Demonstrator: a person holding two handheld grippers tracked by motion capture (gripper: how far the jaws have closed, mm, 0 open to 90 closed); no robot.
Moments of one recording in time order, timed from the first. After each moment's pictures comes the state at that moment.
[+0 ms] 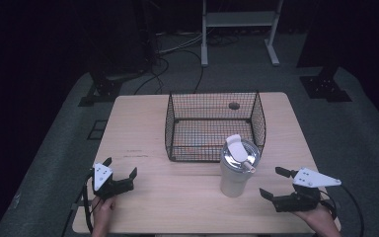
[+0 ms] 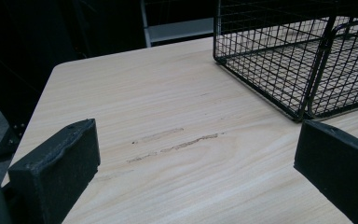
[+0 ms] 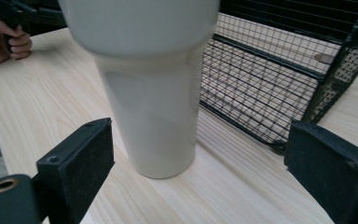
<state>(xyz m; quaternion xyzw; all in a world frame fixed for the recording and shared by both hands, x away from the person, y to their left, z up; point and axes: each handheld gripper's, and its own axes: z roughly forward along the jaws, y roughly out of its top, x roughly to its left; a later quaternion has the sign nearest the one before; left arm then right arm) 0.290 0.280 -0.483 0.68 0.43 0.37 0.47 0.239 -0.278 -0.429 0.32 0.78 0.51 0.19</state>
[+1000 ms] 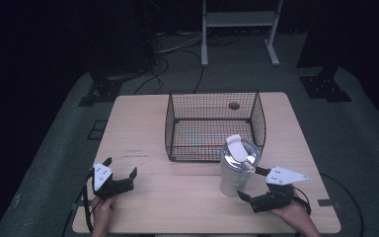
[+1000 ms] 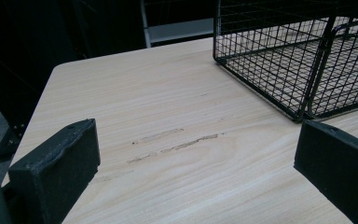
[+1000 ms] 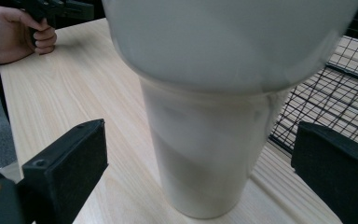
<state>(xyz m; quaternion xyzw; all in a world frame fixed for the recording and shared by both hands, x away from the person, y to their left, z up) 0.290 0.281 -0.483 0.68 0.43 0.37 0.47 0.255 -0.224 -0.439 0.29 0.80 0.50 0.17</state>
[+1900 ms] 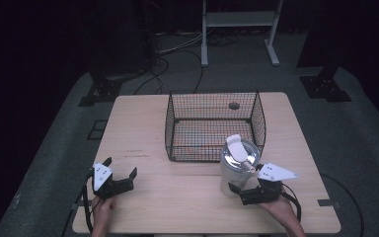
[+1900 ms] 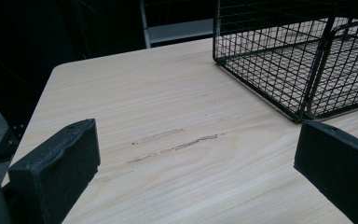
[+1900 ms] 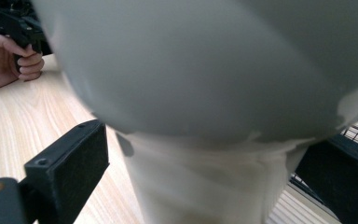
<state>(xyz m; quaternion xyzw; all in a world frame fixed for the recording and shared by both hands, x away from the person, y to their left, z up) 0.290 0.281 -0.483 0.68 0.43 0.37 0.47 0.274 -0.206 -0.455 0.29 0.76 0.55 0.19</state>
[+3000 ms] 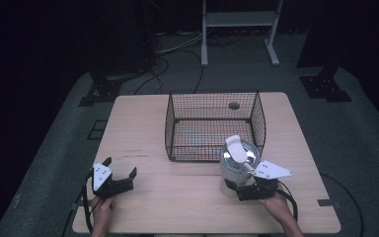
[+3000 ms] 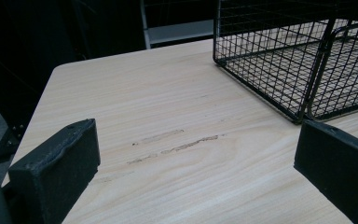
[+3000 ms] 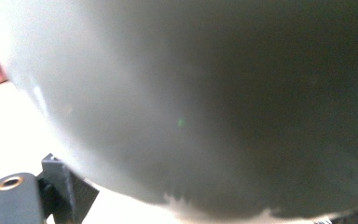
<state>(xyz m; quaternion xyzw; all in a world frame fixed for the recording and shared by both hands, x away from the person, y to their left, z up) 0.290 0.282 -0.483 0.67 0.43 0.37 0.48 0.281 -0.197 -0.455 0.27 0.76 0.55 0.20</state>
